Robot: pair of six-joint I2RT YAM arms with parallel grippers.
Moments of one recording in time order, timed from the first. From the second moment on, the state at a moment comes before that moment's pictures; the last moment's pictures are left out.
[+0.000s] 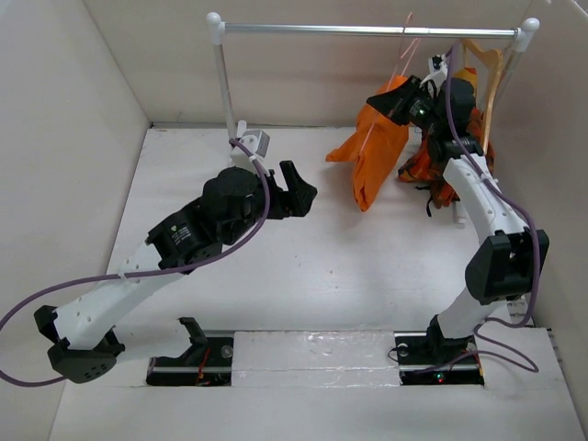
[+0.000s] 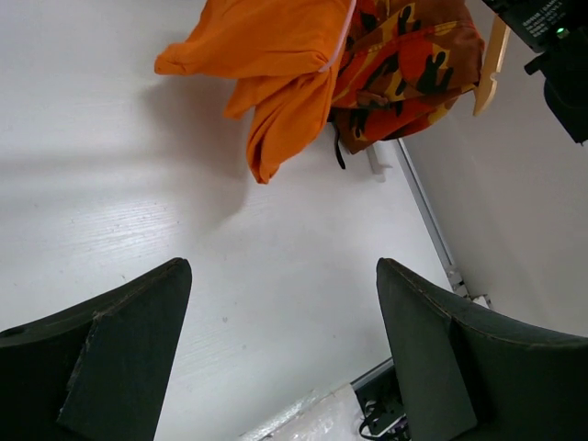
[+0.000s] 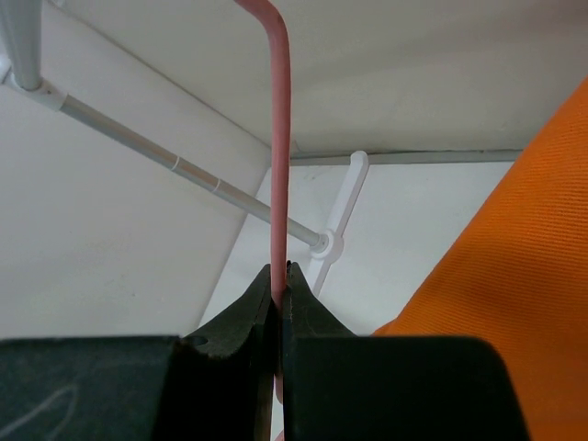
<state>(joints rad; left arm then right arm) -0.97 1.11 1.40 -0.58 -0.35 -0.65 0.12 1.63 1.58 0.05 -0.51 0.75</state>
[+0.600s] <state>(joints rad) -0.97 1.08 1.37 -0.59 -0.35 -0.68 0.08 1.65 1.44 0.24 -0.53 0.77</state>
